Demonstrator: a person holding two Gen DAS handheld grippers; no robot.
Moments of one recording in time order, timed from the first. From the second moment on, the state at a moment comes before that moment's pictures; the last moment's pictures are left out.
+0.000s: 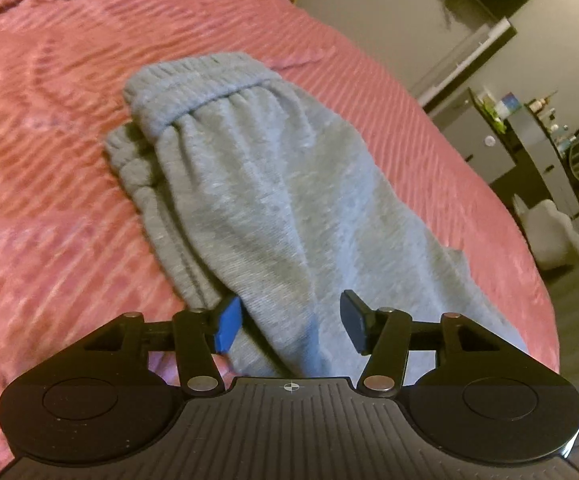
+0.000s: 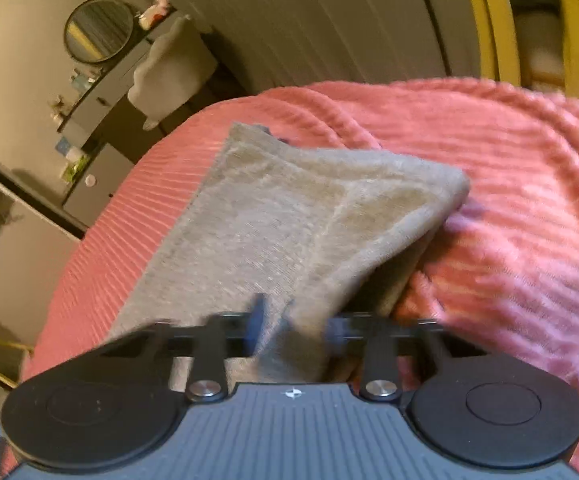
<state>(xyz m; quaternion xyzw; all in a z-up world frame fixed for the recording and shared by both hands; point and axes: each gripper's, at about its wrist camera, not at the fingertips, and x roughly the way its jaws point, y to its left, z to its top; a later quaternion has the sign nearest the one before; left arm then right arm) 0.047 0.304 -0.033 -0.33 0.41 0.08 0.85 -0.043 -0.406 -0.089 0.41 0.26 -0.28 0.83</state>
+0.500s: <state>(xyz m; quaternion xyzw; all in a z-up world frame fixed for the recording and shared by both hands) 0.006 0.256 0.019 -0.21 0.34 0.09 0.91 -0.085 -0.438 -0.088 0.38 0.25 -0.37 0.81</state>
